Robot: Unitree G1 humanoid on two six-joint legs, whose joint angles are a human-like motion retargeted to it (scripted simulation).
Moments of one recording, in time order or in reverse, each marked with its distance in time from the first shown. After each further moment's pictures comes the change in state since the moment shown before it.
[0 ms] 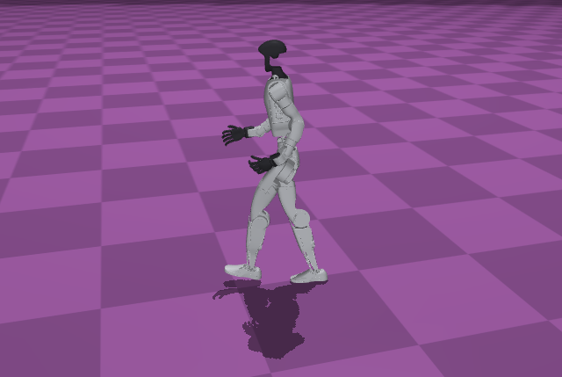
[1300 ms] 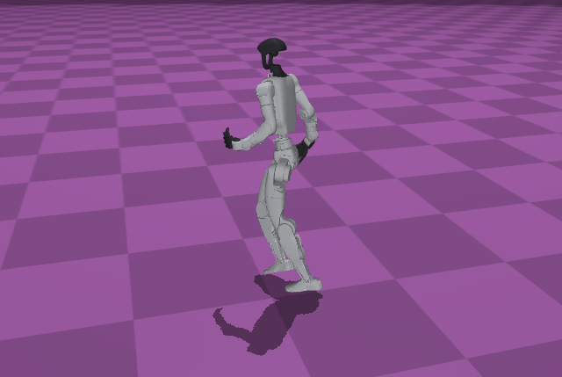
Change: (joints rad) left arm -0.338 0.232 -0.249 -0.147 -0.102 -0.035 -0.013; right arm 0.652 0.134 -0.264 0.281 -0.020 -0.052 -0.047; waist -0.157 0.040 -0.095; left_leg 0.451 0.058 -0.160 0.081 -0.135 0.026; right_leg -0.679 -0.328 -0.581 0.847 0.110 0.232
